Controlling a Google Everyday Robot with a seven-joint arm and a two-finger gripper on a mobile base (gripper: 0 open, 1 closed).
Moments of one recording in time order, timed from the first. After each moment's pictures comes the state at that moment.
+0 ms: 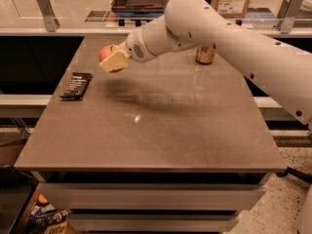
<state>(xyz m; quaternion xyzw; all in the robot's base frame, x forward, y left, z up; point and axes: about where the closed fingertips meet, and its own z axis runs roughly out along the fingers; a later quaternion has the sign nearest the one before) 0.669 0.112 0.902 -0.47 0.74 0.25 0.42</state>
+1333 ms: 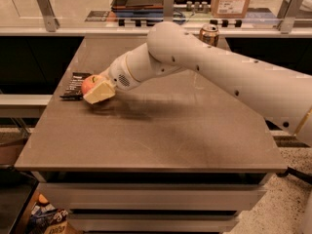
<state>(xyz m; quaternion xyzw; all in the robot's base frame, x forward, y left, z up) 0.603 0.161 0.847 -0.54 0.70 0.29 0.37</state>
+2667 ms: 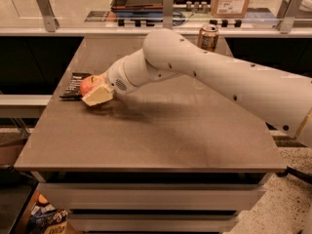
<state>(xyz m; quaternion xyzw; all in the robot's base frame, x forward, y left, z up) 0.601 0.168 0.835 -0.54 0.70 0.28 0.37</state>
